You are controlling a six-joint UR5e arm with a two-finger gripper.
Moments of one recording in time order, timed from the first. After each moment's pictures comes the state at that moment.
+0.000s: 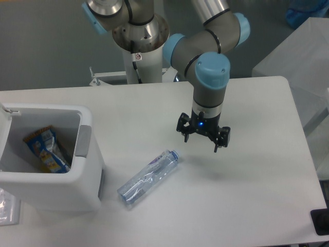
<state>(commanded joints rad) 2.57 -1.88 -1.85 -0.87 1.52 0.99</state>
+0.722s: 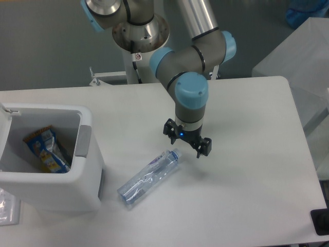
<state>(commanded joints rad) 2.49 -1.94 -1.87 -0.86 1.58 1.17</state>
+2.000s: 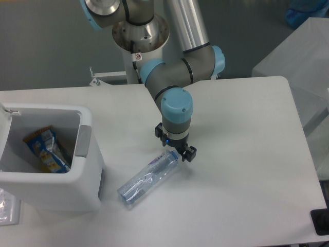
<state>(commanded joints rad) 2.45 -1.98 -1.88 -0.86 1.59 1.16</state>
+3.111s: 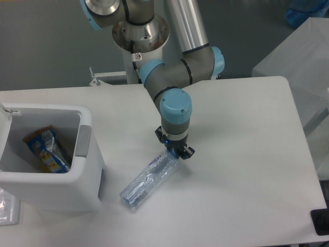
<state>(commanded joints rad) 2.45 -1.97 -1.88 -0.86 1.59 1.14</state>
